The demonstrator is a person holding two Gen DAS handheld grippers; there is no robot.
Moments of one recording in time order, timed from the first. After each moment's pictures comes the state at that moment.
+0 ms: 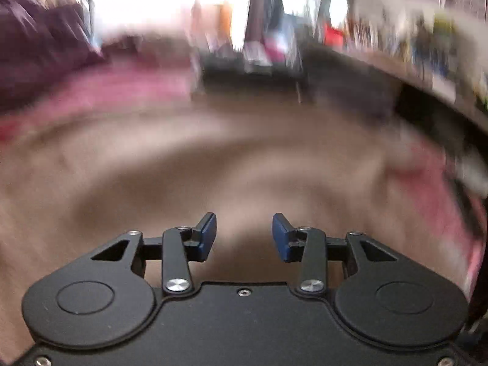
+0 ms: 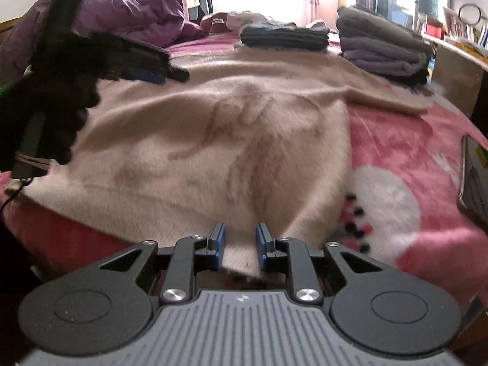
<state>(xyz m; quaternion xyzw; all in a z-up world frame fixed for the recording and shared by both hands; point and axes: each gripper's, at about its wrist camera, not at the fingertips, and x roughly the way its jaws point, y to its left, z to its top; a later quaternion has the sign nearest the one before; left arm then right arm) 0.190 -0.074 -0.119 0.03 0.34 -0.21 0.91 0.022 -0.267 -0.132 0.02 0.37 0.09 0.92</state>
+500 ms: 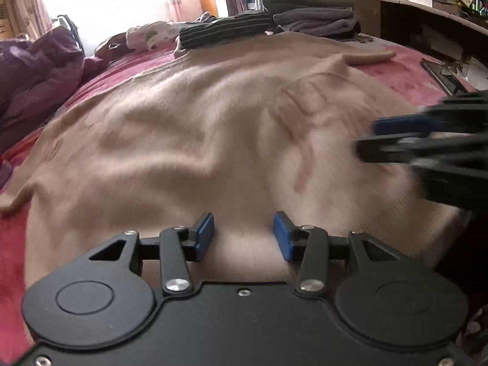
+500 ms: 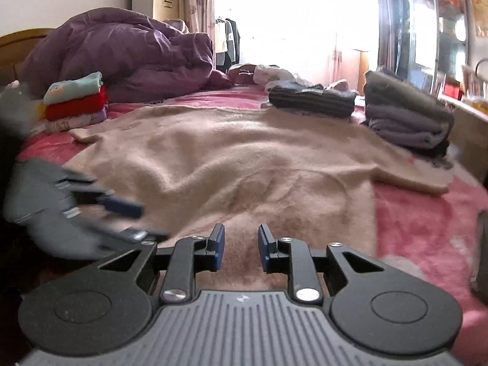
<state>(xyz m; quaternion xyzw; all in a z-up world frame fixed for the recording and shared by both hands) 0.075 -0.081 -0.137 0.15 0.34 -0.18 0.91 0.052 -0.248 -0.128 -0.02 0.30 0.12 0.95</state>
